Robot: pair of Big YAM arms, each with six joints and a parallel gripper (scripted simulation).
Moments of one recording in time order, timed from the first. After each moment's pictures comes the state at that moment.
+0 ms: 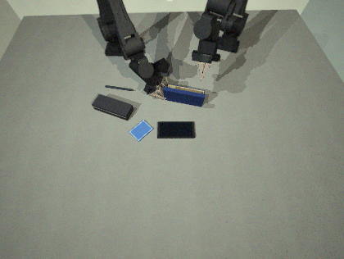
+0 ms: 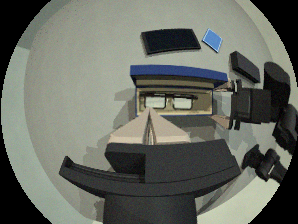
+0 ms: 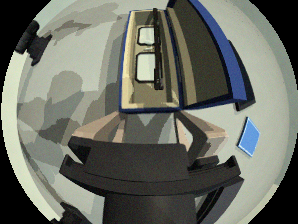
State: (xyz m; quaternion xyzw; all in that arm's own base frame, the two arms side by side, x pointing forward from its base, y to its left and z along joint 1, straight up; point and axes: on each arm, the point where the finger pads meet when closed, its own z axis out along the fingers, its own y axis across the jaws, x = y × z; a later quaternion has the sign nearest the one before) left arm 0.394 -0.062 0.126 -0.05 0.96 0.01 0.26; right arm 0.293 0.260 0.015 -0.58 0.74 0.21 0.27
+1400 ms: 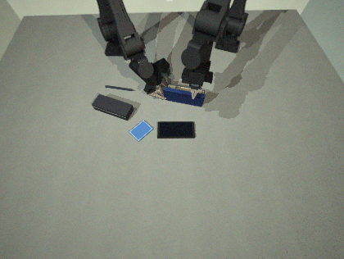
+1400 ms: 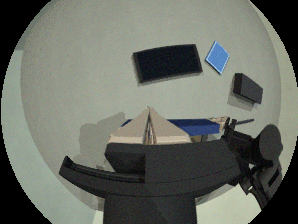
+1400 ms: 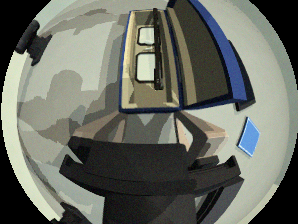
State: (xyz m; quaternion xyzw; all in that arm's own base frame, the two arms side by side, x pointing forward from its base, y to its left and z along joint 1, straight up) left arm 0.491 -0.067 0.124 -0.05 0.98 0.01 0.17; right arm 0.293 0.260 0.015 -0.58 0.74 0.21 0.27
